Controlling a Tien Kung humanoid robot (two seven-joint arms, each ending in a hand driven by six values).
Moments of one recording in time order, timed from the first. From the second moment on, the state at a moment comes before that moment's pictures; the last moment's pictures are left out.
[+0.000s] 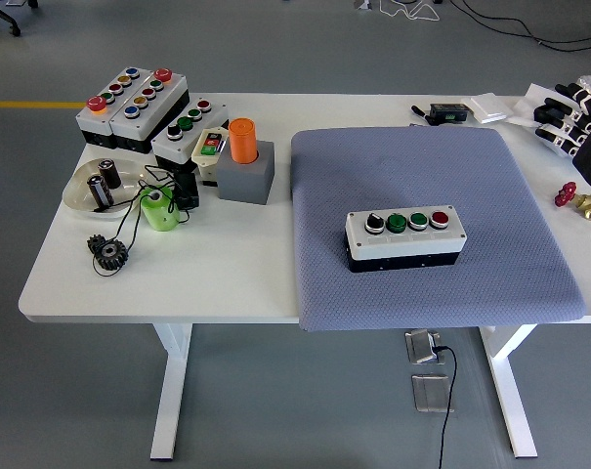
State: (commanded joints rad) left arm -0.16 0.02 -0.72 -0.18 0.00 0.34 -0.06; right arm 0.75 -0.63 0.74 1.02 -0.14 -0.11 0.11
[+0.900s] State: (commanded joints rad) left arm -0.18 0.02 -0.72 -0.18 -0.01 0.34 -0.06; right arm 0.76 -0.61 0.74 0.98 -0.22 -0.09 0.14
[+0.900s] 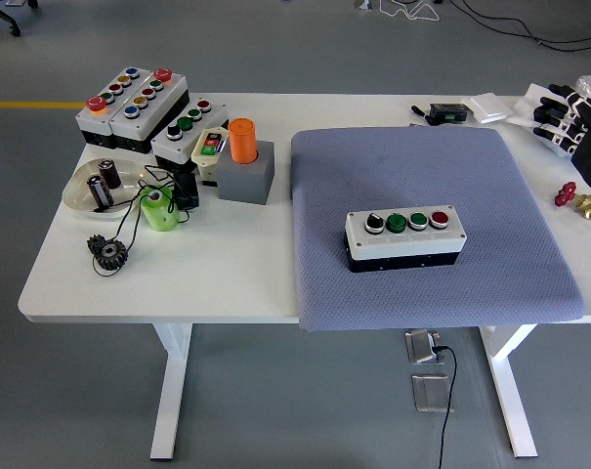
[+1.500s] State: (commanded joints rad) left arm -0.17 0.01 -0.73 -0.18 0.00 0.34 -0.06; right arm 0.75 -0.61 0.74 0.98 -0.24 -0.07 0.13
